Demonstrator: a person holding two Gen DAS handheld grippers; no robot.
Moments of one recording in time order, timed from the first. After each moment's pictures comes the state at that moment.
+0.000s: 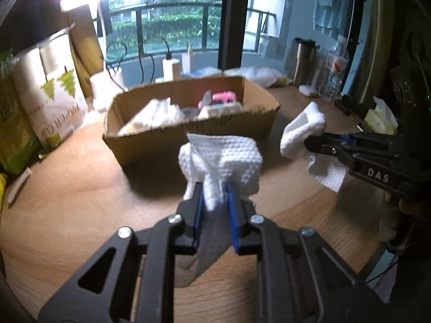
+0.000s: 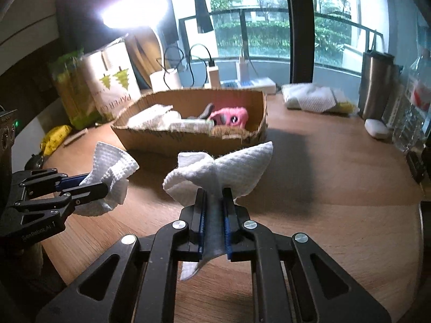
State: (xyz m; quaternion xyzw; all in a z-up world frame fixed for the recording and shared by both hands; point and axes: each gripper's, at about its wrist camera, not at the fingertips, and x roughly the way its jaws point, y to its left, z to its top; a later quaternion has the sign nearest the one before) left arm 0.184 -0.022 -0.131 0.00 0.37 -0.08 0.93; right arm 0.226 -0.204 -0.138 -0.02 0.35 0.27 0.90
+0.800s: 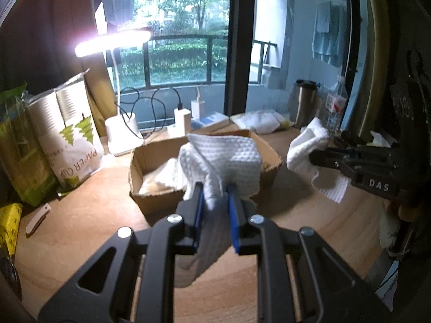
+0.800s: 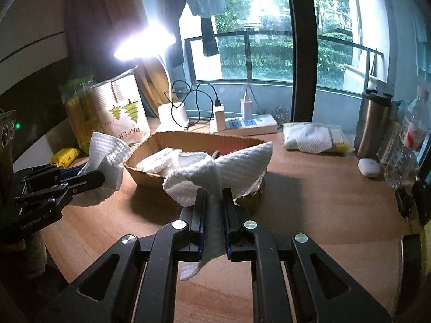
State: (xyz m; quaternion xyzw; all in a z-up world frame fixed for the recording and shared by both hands) left arm 0.186 -0.003 -0.071 -0.01 0.29 -0.07 0.95; right arm 0.236 -0.202 -0.081 -0.03 0.30 0.28 0.91
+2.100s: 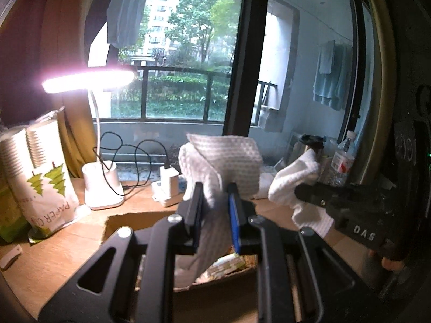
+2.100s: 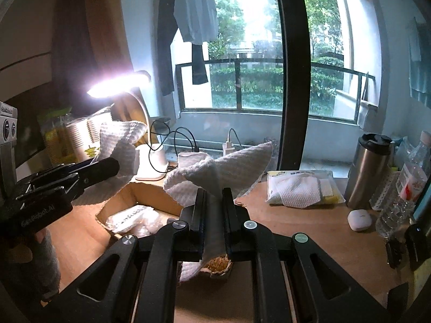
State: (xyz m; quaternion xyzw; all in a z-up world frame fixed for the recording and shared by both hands) left arm 0.282 -0.012 -0.048 -0.06 0.20 -0.07 0.98; right arm 0.307 -0.197 -0.058 -0.02 0.23 0.26 0.94
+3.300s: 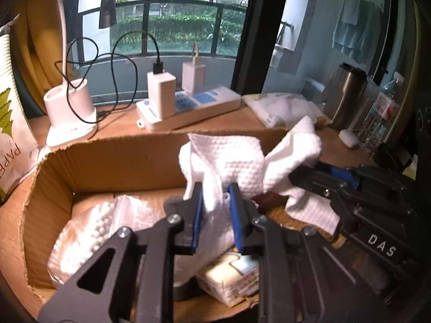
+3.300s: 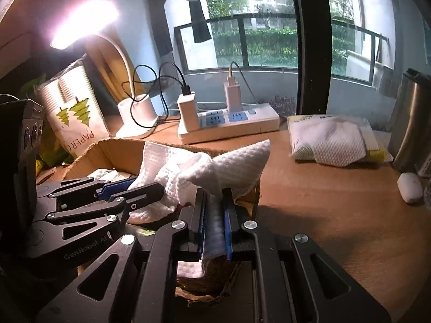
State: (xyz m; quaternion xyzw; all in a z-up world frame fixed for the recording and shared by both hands) left arm 0.378 -0.026 -0.166 -0.06 0.37 -0.06 0.93; right arm 0.381 -0.167 -0.152 -0.01 0.34 0.28 0.90
